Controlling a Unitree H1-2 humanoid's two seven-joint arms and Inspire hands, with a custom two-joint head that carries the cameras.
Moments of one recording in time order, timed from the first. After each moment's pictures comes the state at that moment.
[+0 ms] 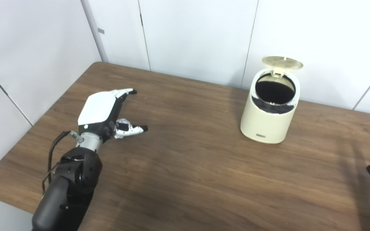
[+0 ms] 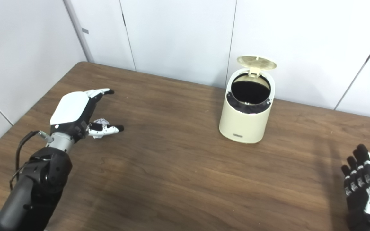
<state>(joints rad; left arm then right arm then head) 0.03 0.47 0.14 -0.43 0.88 0.34 -0.22 -0.04 -0.16 -0.20 -0.15 0.30 0.20 0.10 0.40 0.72</state>
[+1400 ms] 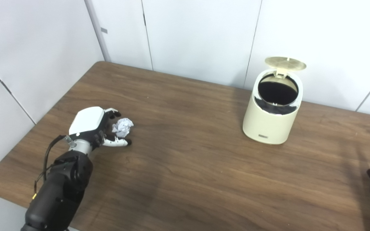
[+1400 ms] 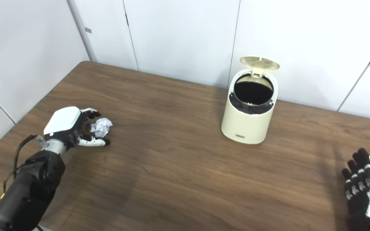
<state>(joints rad) 0.05 0.53 0.14 -0.21 0.85 0.35 -0.19 -0.04 -0.16 -0.20 -0.13 0.31 0.20 0.12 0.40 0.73</state>
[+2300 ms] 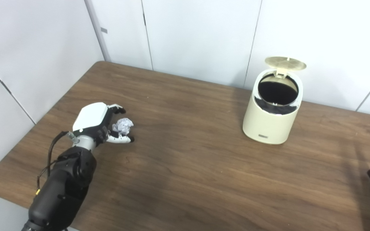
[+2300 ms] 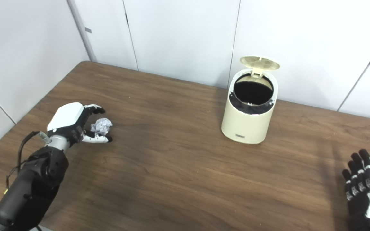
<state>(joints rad) 0.02 0.53 0.12 -0.25 0.81 0.39 -0.20 -0.02 -0.16 -0.20 -0.17 0.29 0.21 0.11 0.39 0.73</state>
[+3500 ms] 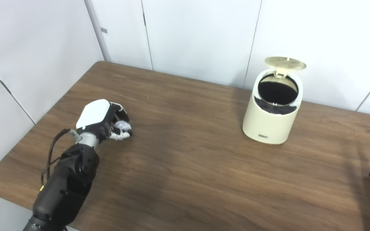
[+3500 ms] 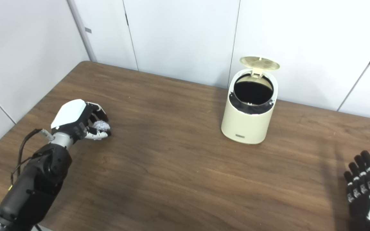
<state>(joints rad) 0.00 0.52 0.11 -0.21 0.73 0.37 -0.15 -0.02 -0.15 -0.20 -0.17 0.30 0.21 0.10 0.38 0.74</state>
